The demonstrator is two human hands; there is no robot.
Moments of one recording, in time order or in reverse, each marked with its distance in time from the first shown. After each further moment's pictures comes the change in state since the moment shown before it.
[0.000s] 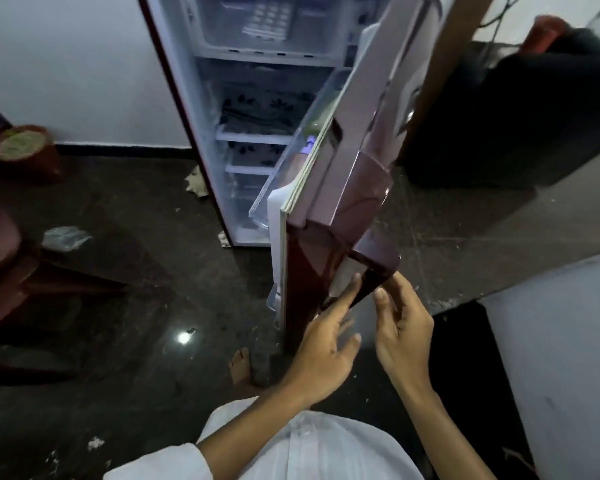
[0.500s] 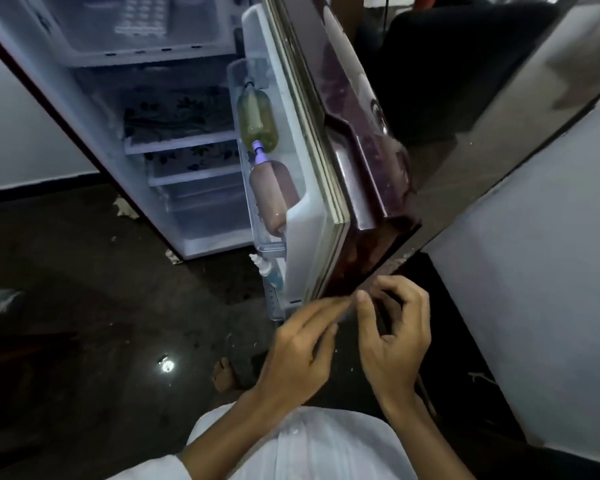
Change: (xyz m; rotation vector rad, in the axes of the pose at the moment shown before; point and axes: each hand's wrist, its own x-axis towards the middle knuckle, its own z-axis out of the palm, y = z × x) left_hand -0.004 -0.006 0.029 0.425 -0.035 0.568; right_hand -0.046 0.004 -0.046 -0.113 0.439 -0.156
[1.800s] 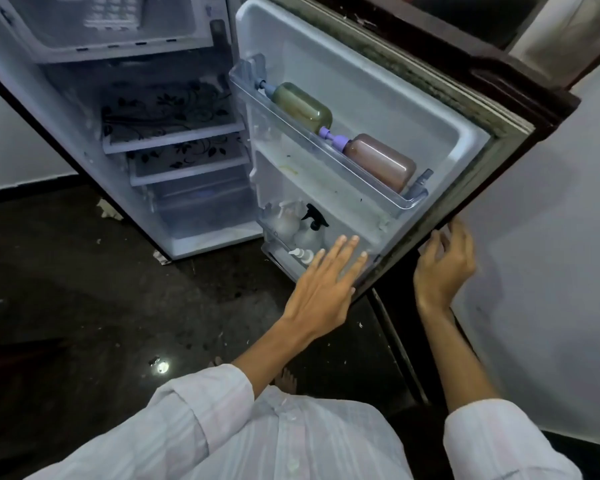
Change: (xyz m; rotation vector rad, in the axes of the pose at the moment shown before) left_hand 0.063 -0.052 0.062 0.589 -0.343 0.188; right_hand 0.094 0.128 -0.026 -0.359 0.252 0.175
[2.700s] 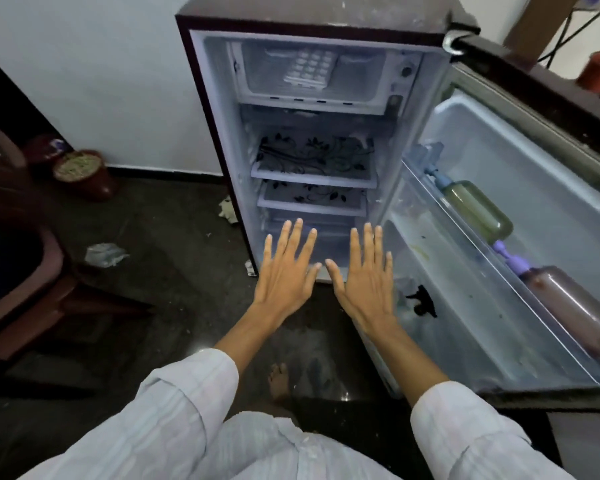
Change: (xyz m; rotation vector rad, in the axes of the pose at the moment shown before) left_hand -0.042 -0.229 -0.102 0.332 0.097 -0.707; right_hand -0.084 -0.169 0.240 -0.295 -0.826 -0.672
